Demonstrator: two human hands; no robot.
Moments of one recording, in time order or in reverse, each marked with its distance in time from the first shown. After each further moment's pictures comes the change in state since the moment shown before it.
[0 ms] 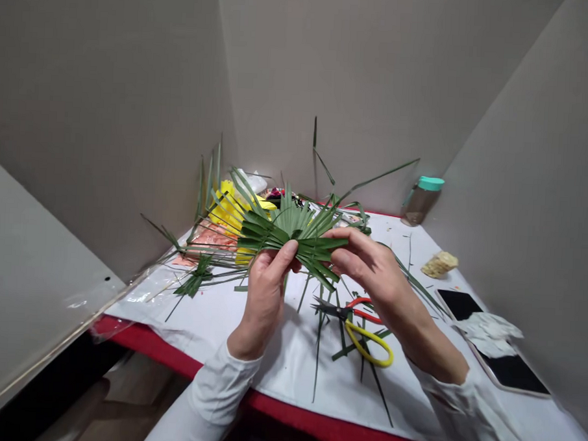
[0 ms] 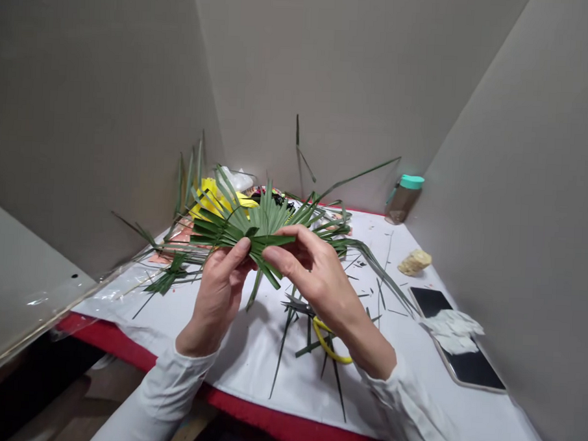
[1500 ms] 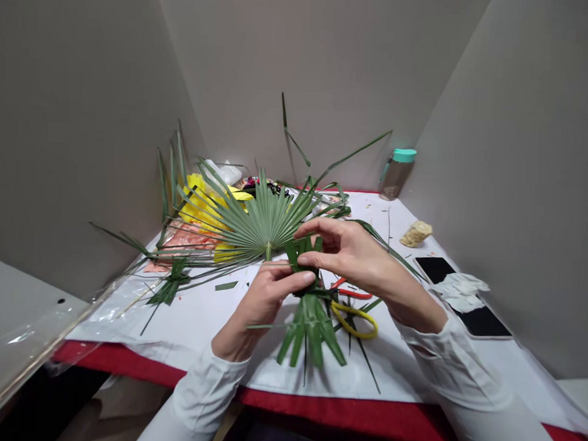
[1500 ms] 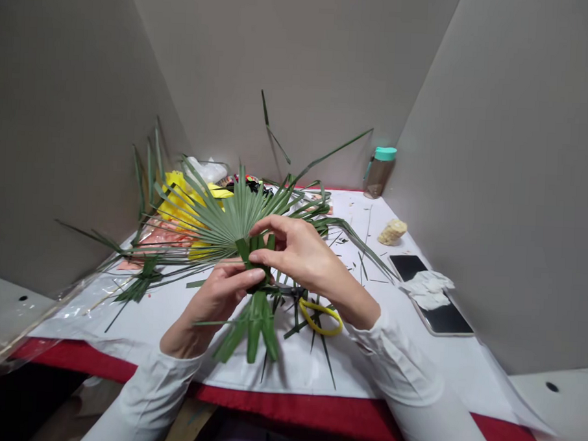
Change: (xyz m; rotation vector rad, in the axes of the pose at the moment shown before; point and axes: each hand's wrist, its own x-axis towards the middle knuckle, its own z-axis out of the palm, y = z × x) left_hand -0.005 -0.019 -0.015 0.339 -0.490 -0.365; right_hand 0.014 0.028 -0.018 -0.076 -0.153 0.099
